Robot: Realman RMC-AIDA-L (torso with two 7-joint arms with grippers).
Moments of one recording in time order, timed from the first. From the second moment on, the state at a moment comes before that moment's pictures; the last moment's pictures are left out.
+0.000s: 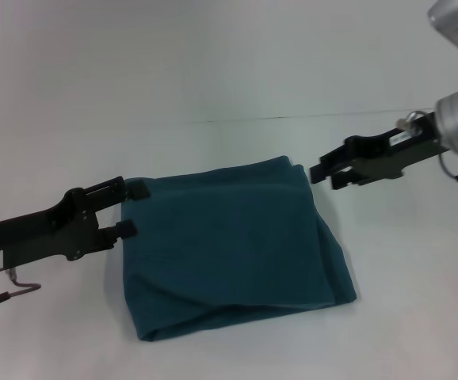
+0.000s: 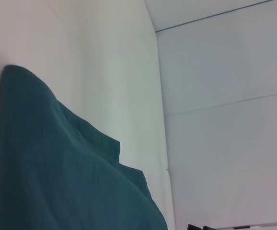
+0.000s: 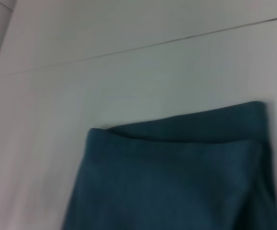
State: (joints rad) left arm -0.55 -2.13 0.52 0.71 2.04 1.53 -2.54; right arm 0.91 1.93 -0.72 -0.63 -2.46 -1.41 2.66
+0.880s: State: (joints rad) left arm -0.55 -2.12 0.52 0.70 2.05 1.49 -2.50; right arm 0.87 1.98 -0.83 -0.64 -2.38 -1.23 2.69
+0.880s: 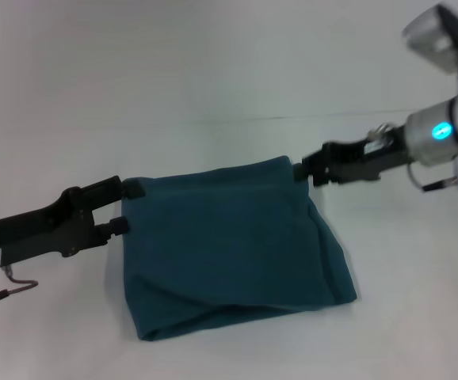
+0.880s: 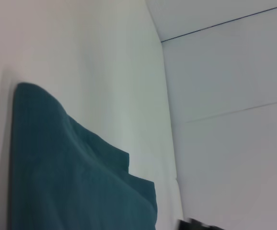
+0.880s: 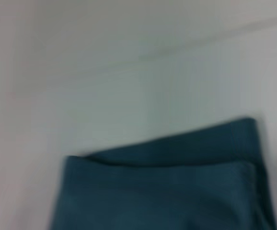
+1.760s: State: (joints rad) left arm -0.54 -2.11 0.62 0.79 2.28 1.79 -1.93; right arm 0.68 2.06 -0.85 -0.71 -2.36 -1.61 2.04
